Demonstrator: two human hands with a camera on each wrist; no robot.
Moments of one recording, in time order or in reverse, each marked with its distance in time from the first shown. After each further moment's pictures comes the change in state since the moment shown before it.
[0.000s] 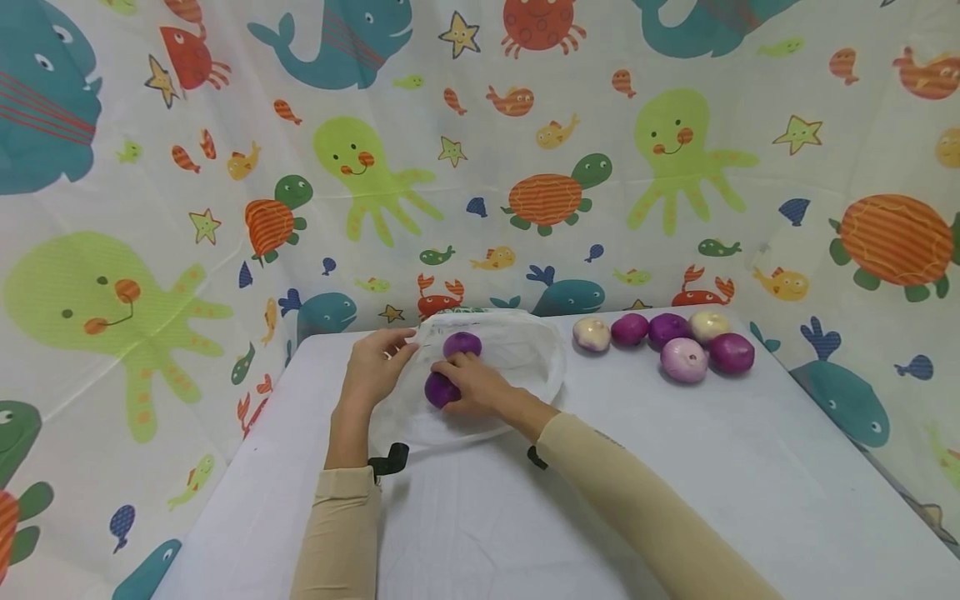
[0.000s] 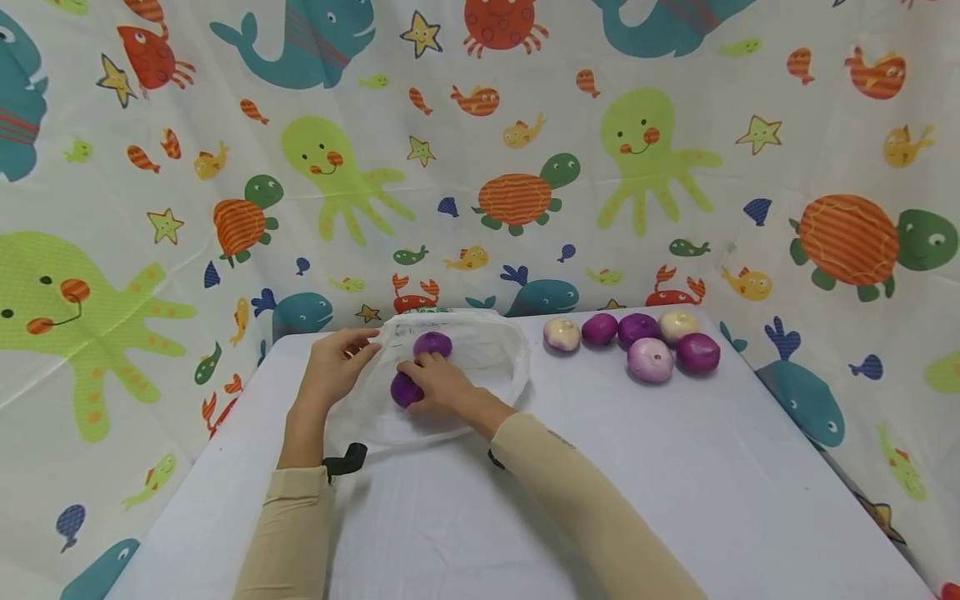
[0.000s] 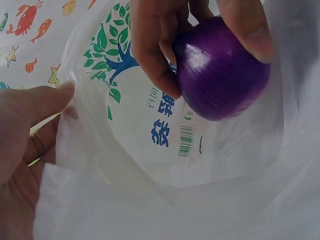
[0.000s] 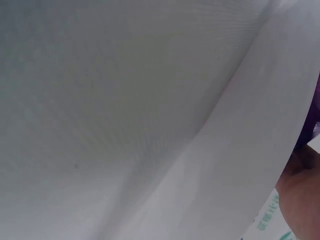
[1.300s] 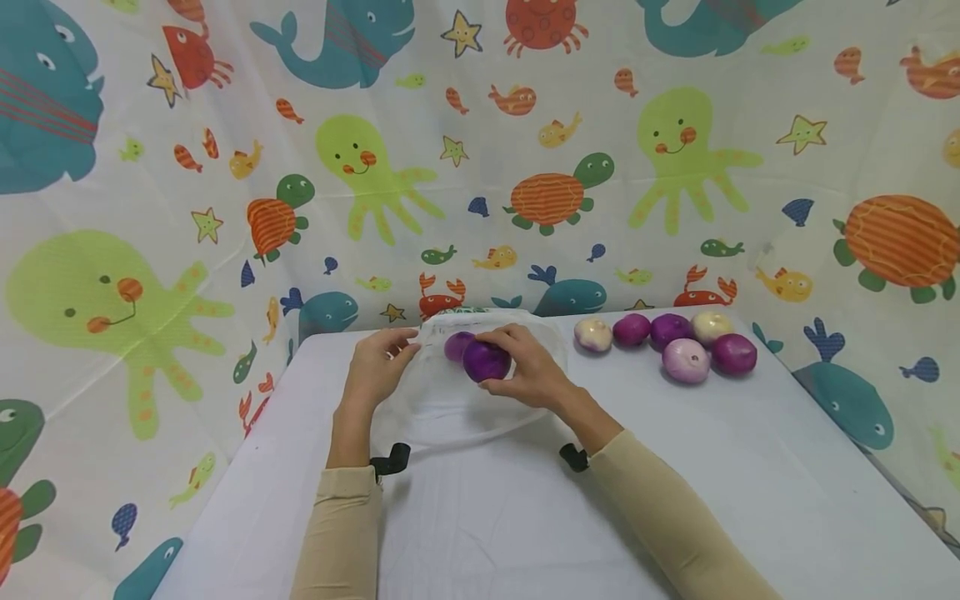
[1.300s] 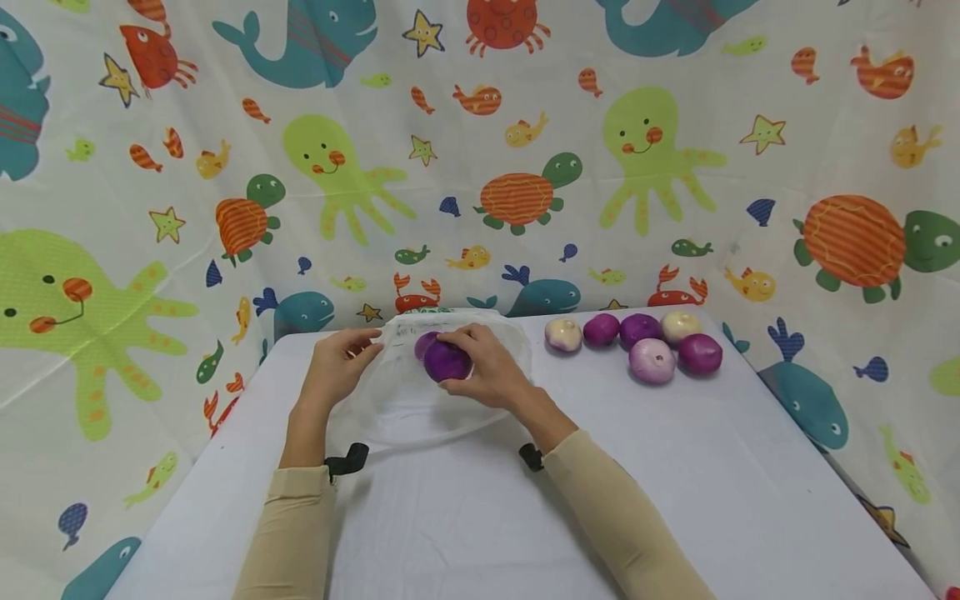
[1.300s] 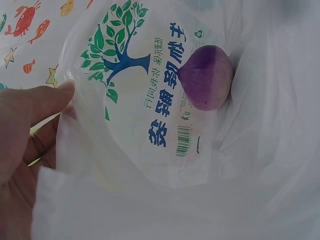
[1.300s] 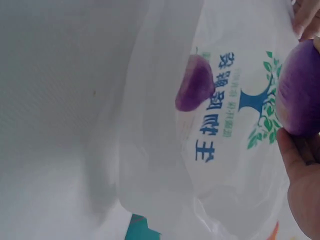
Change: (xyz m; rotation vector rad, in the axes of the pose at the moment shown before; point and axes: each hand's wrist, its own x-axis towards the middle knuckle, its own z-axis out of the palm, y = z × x) left_hand 0.001 0.000 0.002 -0.008 -0.021 -0.030; right_hand -0.067 0.031 -0.054 0.347 0.377 -0.038
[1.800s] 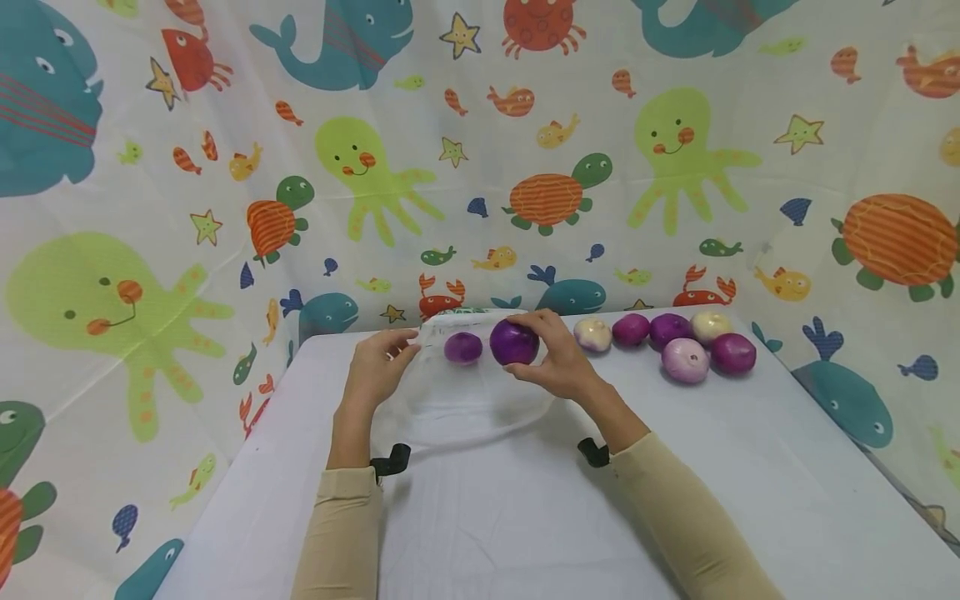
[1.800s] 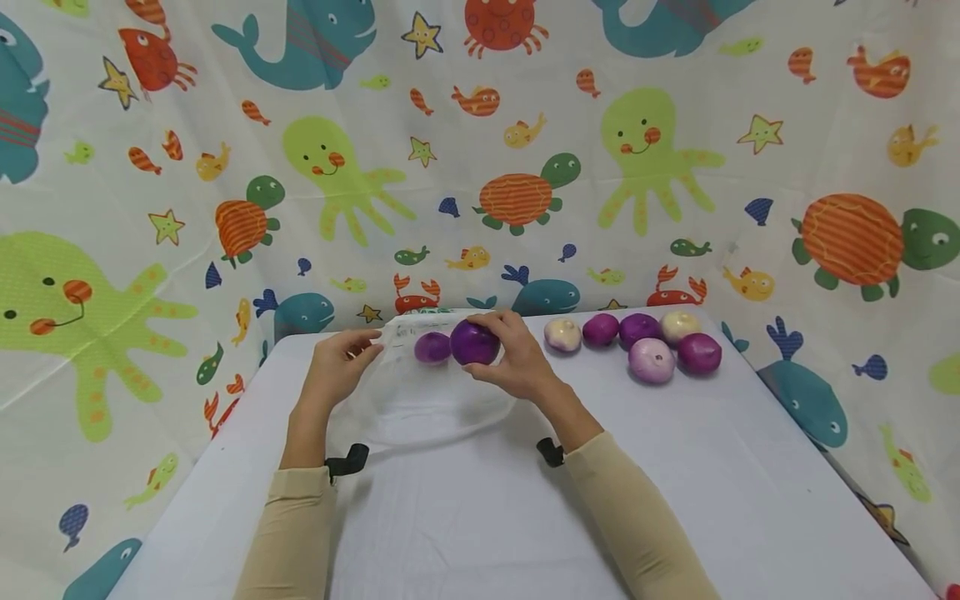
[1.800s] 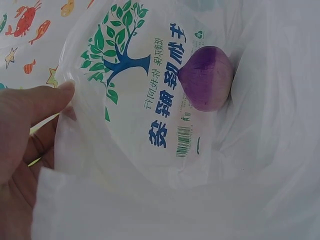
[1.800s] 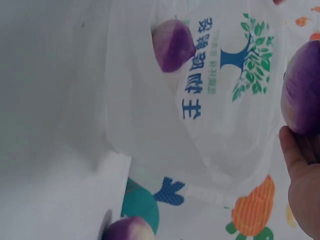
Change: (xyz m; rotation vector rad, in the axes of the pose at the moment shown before) left_hand 0.001 -0.001 0.001 0.009 -0.004 -0.007; right_hand -0.011 0.013 -0.036 0.057 0.156 0.001
